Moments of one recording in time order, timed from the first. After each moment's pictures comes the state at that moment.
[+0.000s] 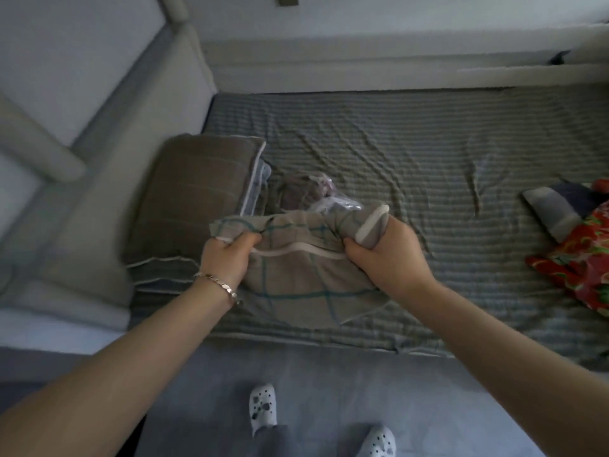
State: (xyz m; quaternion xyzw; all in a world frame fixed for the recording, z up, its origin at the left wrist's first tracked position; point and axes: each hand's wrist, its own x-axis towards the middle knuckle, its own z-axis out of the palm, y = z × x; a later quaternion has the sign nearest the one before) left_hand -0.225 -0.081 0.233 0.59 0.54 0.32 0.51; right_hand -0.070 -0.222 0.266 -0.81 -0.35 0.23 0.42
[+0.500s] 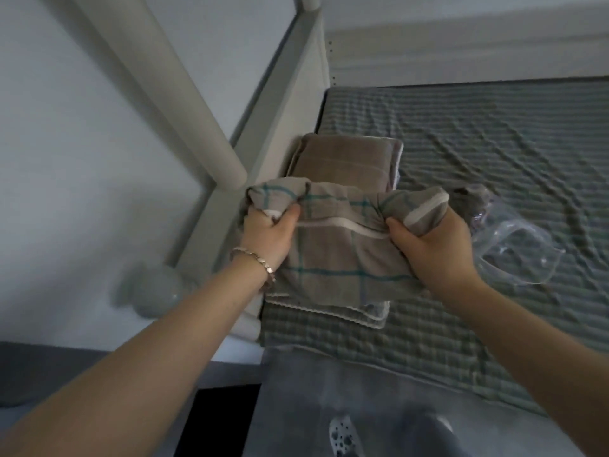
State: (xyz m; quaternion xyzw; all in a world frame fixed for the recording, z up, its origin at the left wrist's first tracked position) left_hand -0.484 0.166 0.262 0.64 0.59 0.30 0.38; right_hand -0.313 0.050 0.253 -0.71 -0.36 0.25 0.55
